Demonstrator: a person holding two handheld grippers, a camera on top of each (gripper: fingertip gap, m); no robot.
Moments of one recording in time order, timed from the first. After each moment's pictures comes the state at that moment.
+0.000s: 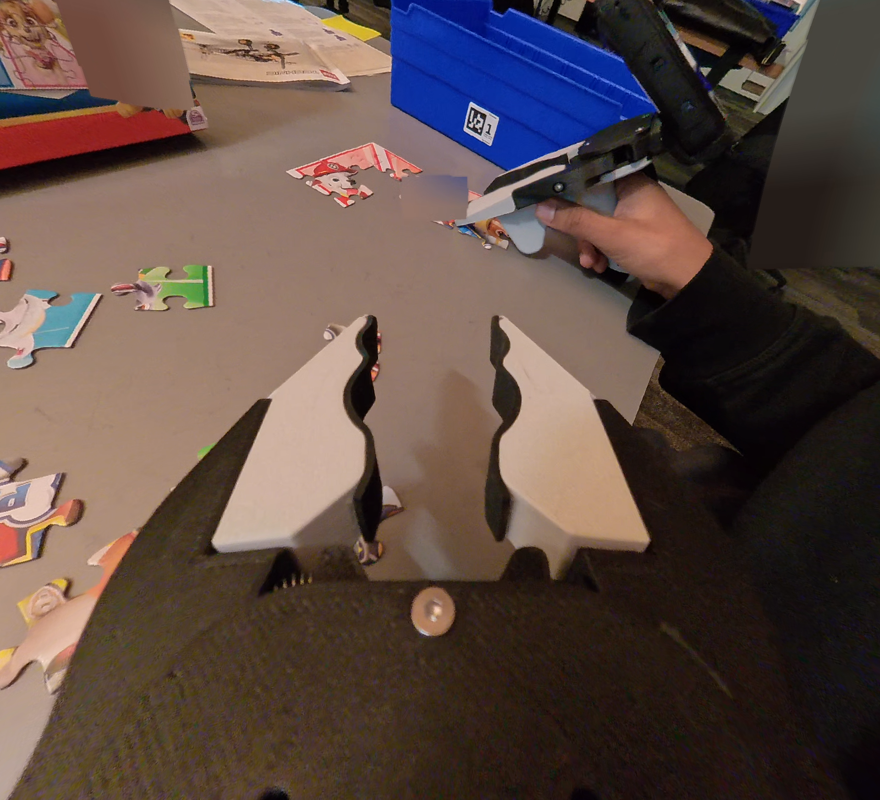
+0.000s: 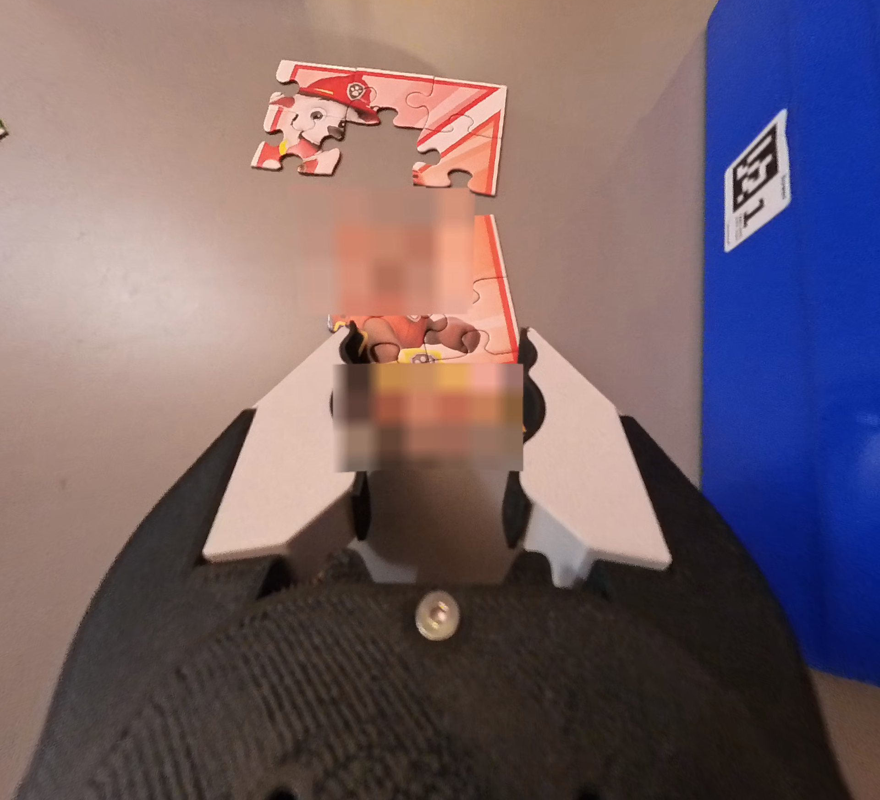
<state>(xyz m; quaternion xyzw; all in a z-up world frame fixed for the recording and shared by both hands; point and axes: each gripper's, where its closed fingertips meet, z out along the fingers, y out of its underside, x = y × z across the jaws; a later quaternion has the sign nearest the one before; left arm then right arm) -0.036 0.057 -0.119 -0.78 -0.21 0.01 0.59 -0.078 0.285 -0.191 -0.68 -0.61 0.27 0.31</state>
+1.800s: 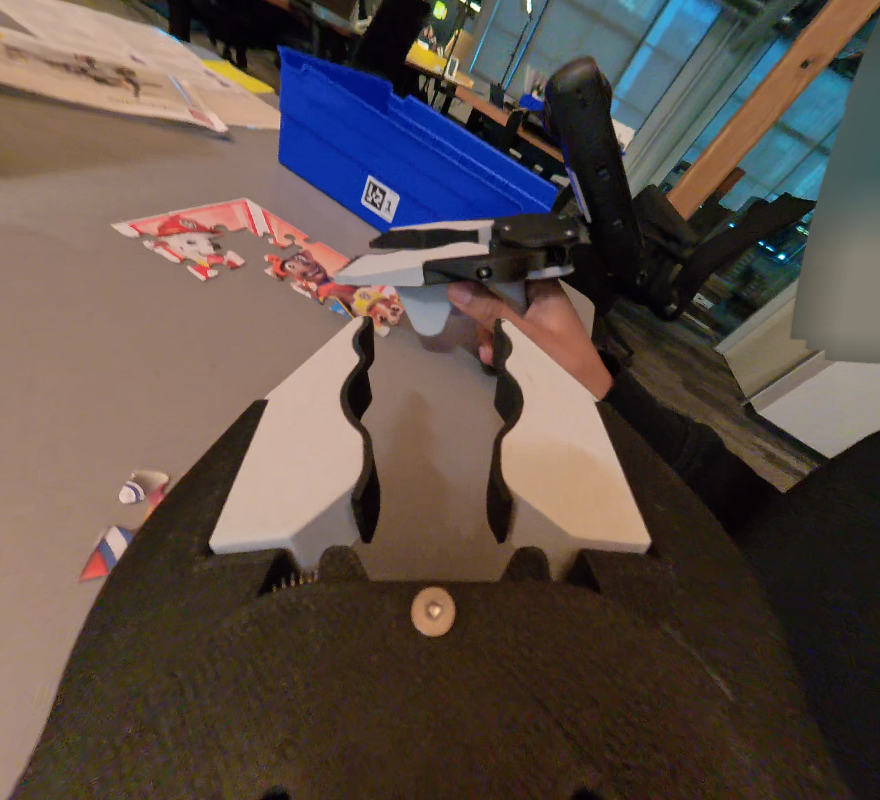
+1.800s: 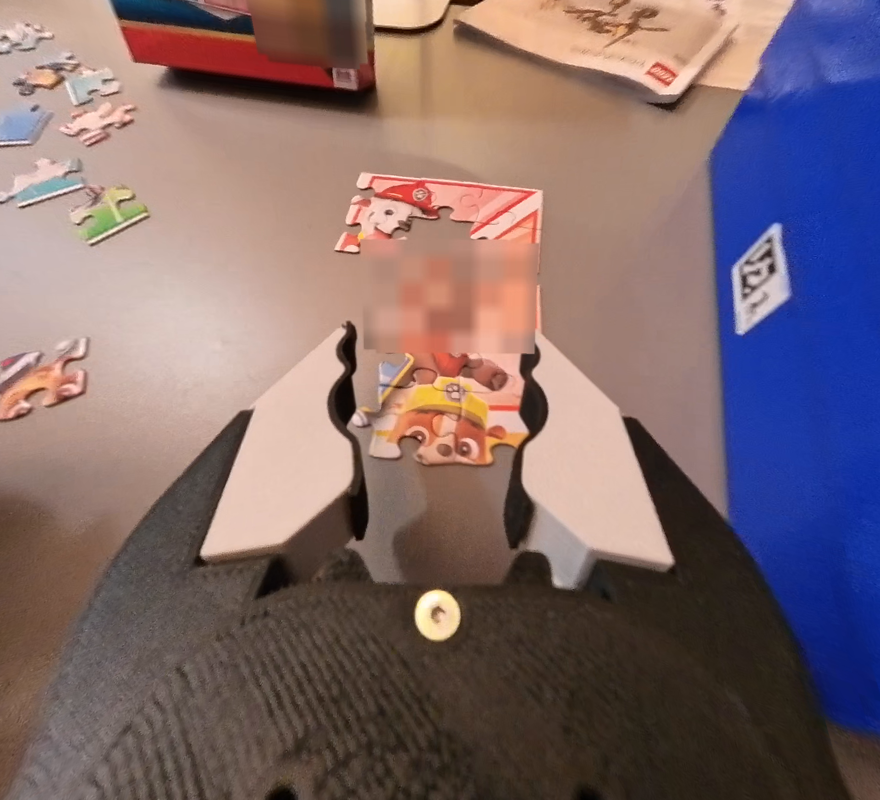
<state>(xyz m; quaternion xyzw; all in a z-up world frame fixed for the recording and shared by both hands) -0.022 0.147 -0.102 -0.72 -0.20 -0.11 0.66 -0.092 0.268 -0.161 -0.63 -0.60 0.35 0.35</state>
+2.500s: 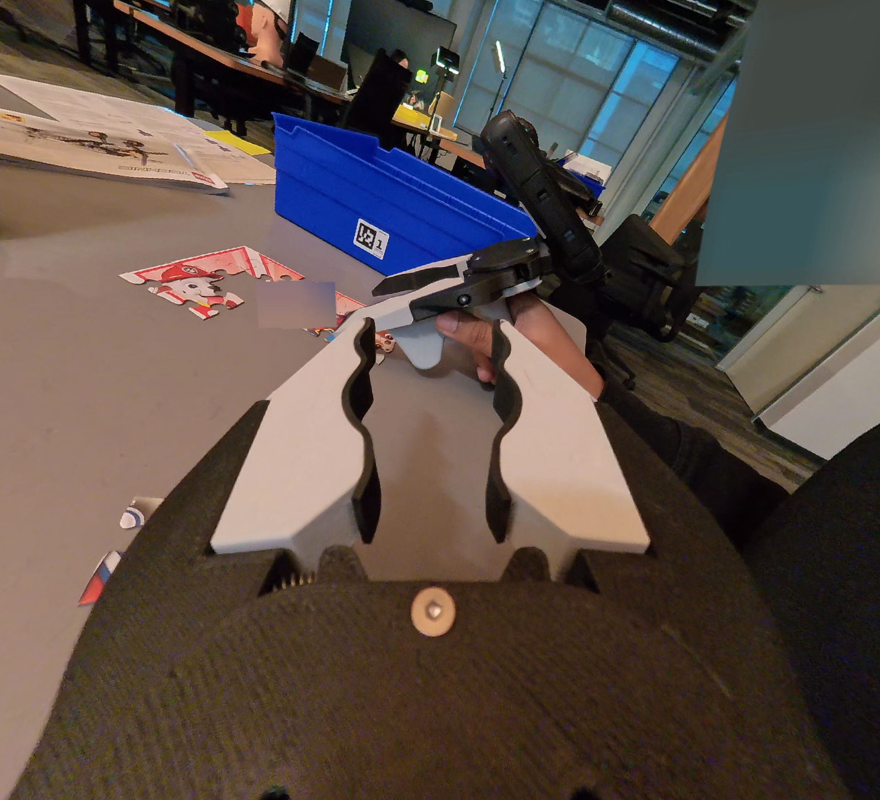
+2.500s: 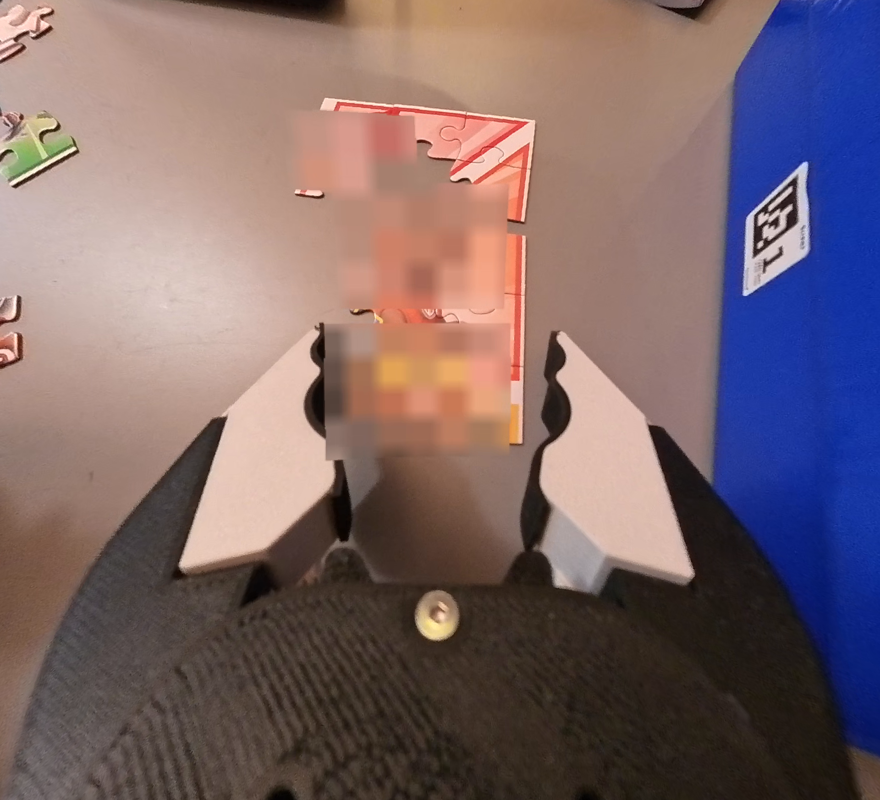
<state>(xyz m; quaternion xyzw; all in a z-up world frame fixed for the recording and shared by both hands) -0.019 0.142 -0.091 -0.69 -0.18 -0.09 0.70 -0.086 0.278 -0.184 -0.65 -0.63 0.31 0.31</state>
